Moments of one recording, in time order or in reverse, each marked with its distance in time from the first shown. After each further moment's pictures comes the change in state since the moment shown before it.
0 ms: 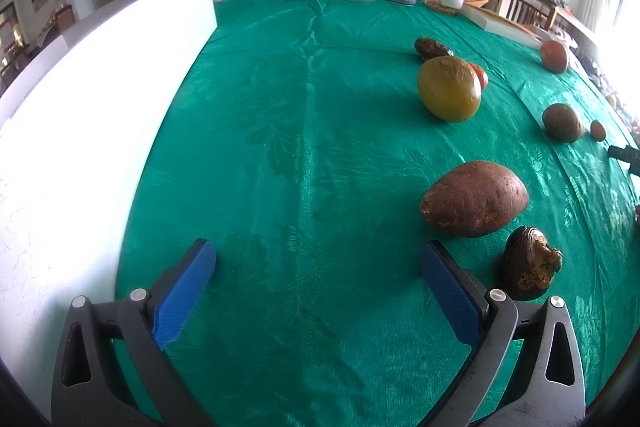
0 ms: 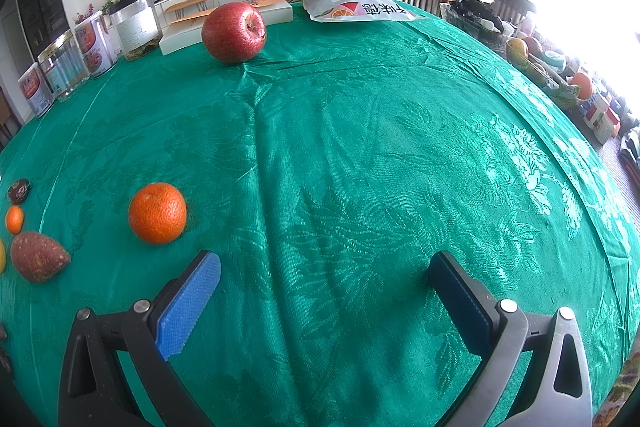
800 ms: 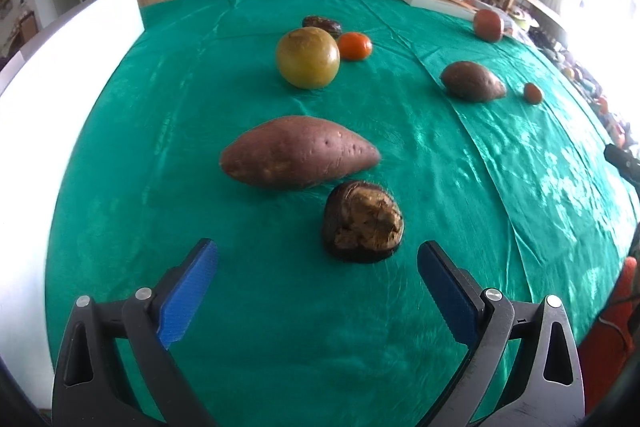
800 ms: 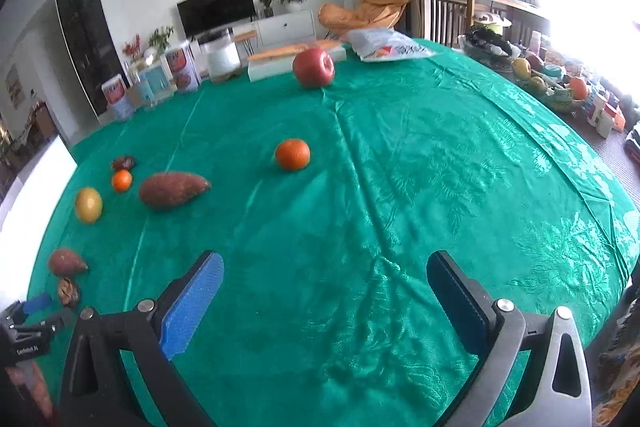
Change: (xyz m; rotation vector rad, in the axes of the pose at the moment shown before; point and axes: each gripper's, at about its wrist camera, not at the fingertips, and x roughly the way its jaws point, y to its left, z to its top) left arm -0.022 -0.085 -0.016 0.063 0.043 -0.102; right arm -0.123 0.022 -0.085 -0.010 -0.139 0.160
